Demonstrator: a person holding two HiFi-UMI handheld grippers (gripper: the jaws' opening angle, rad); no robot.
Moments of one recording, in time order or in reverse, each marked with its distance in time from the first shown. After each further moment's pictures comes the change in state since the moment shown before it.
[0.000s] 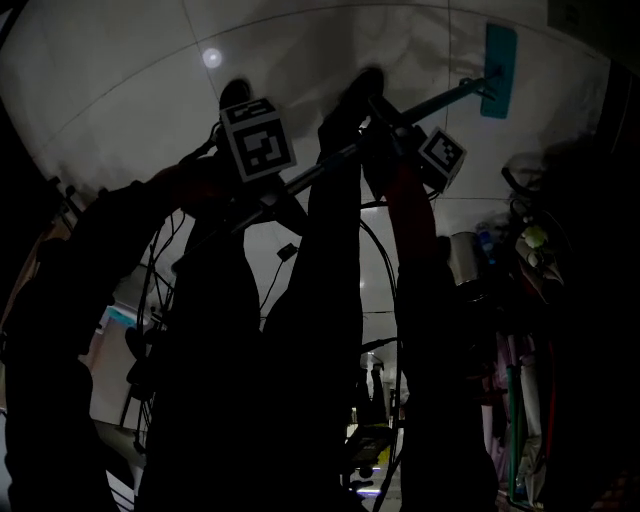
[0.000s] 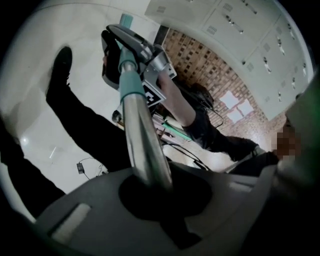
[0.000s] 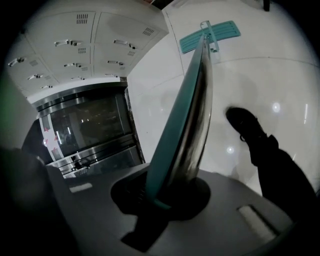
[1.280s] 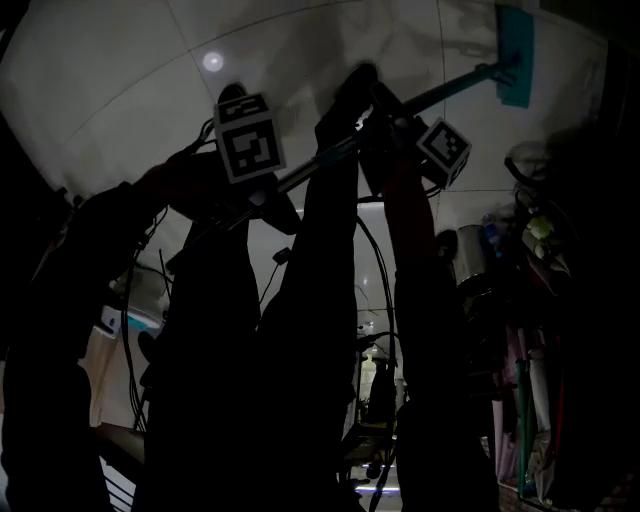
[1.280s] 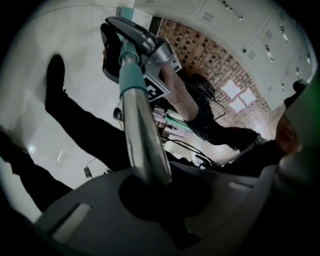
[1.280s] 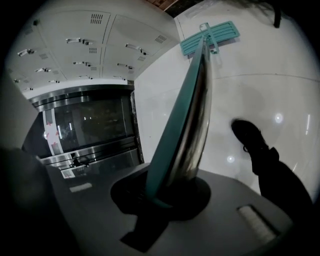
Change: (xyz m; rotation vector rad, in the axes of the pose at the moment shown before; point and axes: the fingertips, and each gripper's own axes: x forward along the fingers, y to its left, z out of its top) left arm -0.008 -0.008 0.003 0.044 0.114 0.058; right arm -0.006 0.033 0.024 -0.072 -0.073 0.025
